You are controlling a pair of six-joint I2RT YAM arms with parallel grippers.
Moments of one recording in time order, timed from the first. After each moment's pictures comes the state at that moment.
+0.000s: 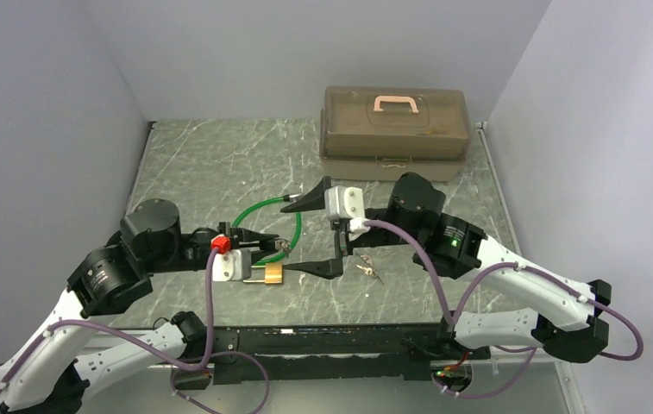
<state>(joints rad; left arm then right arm) -0.85 0.72 1.22 -0.74 0.51 0.66 1.12 1.10 1.30 -0.14 -0.52 -0.25</state>
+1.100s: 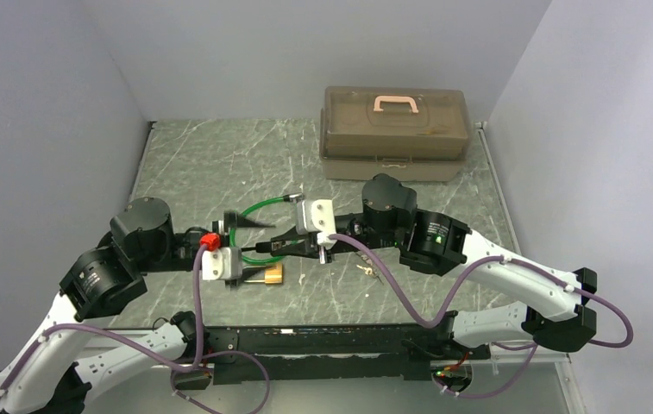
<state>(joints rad) -0.81 0.72 1.25 -0.76 0.60 0.60 1.19 1.21 1.40 -0.30 -0.45 -0.39</state>
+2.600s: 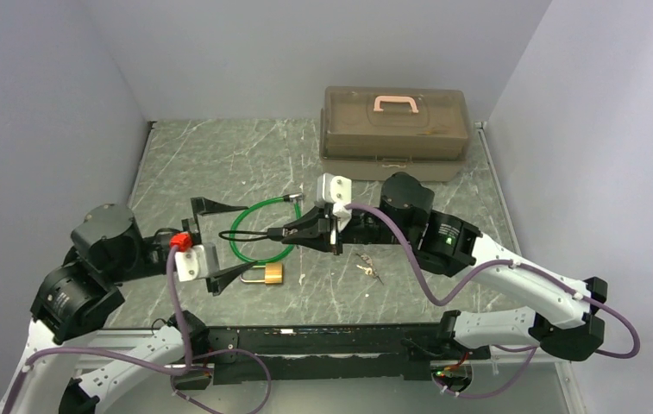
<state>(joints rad) -0.64 0.66 1.31 -0.84 0.60 0.64 1.13 1.13 1.31 -0.22 -0.40 -0.18</state>
